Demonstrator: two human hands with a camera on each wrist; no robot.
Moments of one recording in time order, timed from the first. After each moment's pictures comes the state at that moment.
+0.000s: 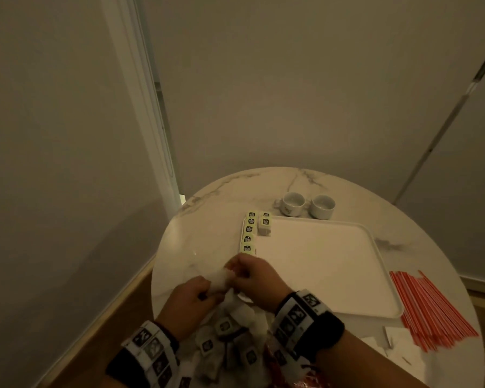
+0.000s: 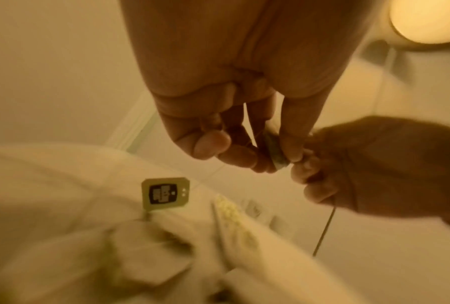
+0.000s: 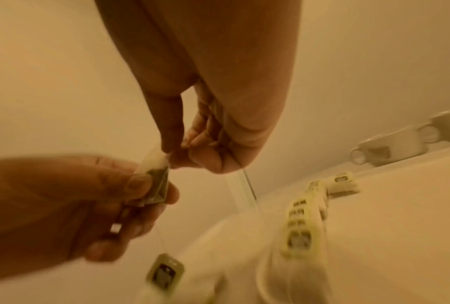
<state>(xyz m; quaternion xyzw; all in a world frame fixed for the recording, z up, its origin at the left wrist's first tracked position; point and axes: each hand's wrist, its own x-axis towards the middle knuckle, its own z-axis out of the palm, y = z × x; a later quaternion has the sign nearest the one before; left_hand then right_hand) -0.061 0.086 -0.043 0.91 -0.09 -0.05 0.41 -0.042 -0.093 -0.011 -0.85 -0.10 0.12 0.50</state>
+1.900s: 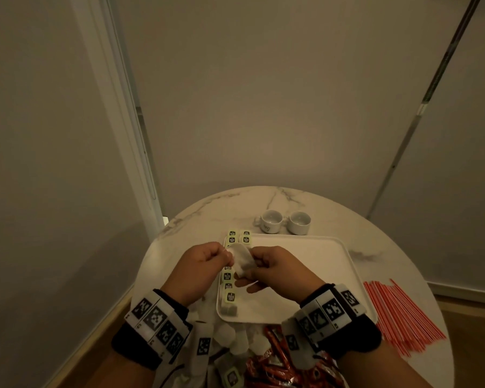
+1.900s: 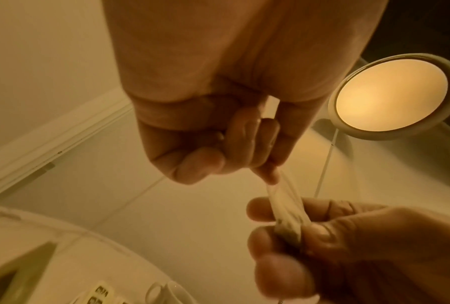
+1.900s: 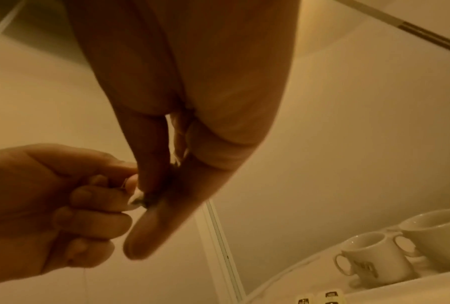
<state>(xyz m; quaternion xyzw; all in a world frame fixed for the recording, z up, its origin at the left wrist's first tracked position) -0.034 0.022 0.060 0.81 -0.11 -0.04 0.57 -0.051 -0.161 0.062 -0.80 -0.09 0.15 0.57</state>
